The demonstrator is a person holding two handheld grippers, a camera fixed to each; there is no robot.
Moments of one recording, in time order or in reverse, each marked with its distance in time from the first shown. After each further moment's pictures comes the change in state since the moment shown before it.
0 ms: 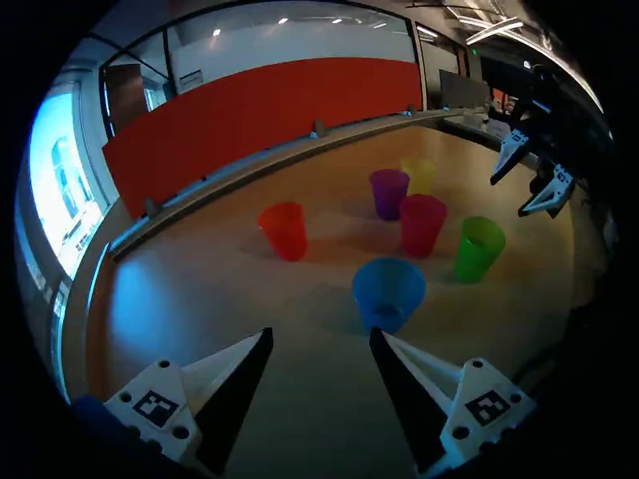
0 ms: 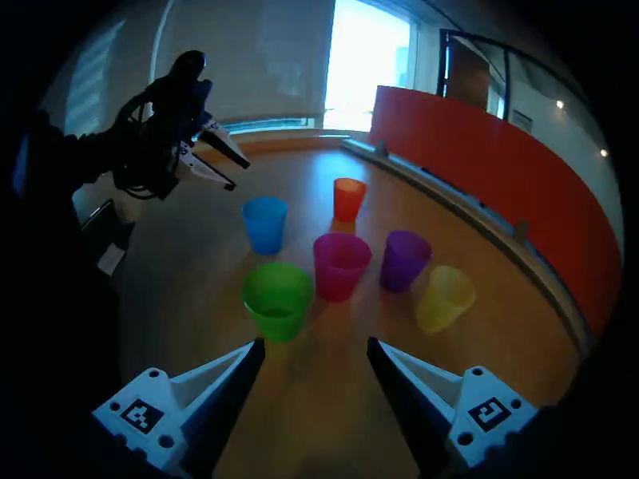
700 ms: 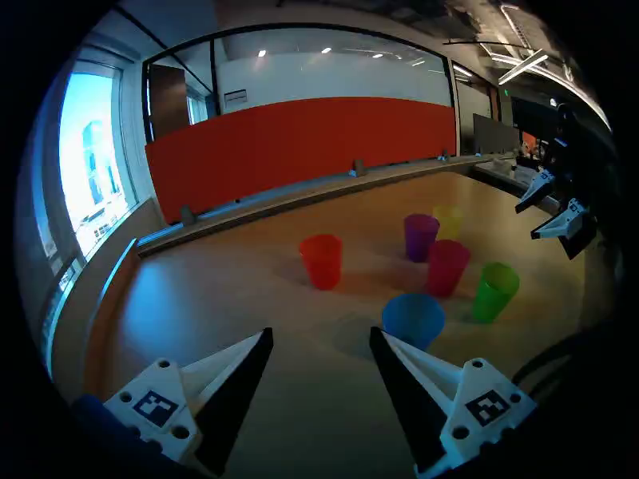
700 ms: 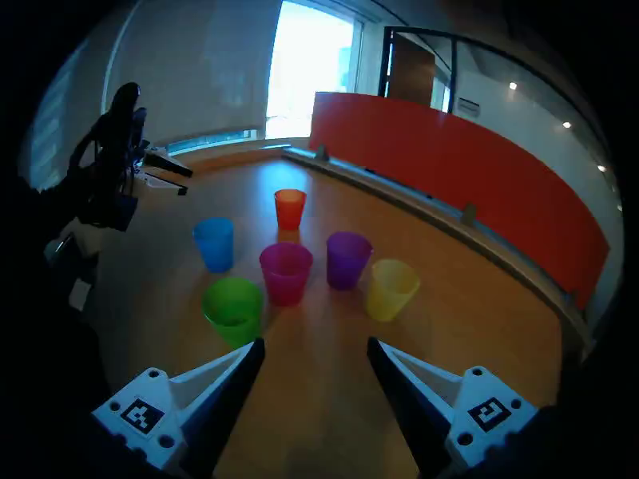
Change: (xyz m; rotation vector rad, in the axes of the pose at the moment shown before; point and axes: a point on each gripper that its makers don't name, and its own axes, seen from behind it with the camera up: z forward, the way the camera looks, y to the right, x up) left arm 0.018 -0.031 -0.022 0.121 0.161 -0.126; right arm 0.007 0.031 -0.030 -0.209 0.033 0.125
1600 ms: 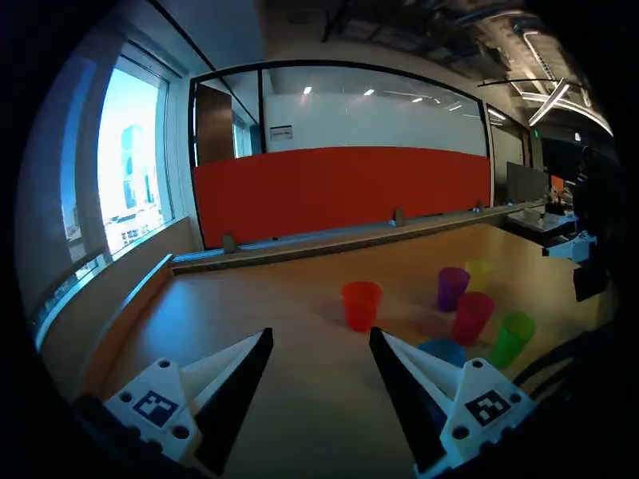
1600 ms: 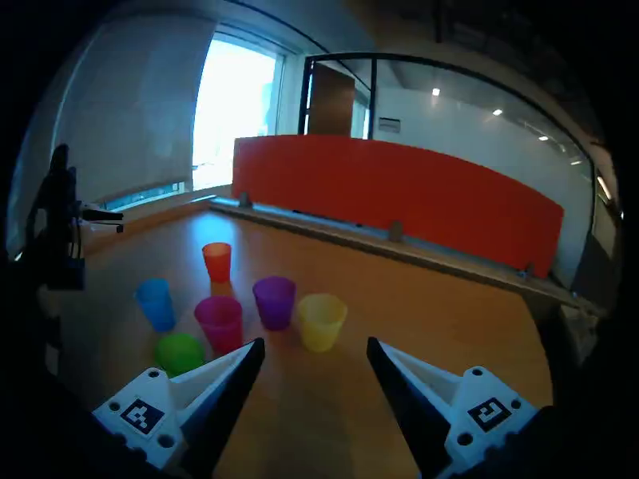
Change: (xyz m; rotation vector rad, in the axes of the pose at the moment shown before) left arm 0.032 -0.039 -0.021 0.152 0.194 -0.112; right arm 0.035 0.052 -0.014 -0.287 0.197 0.183
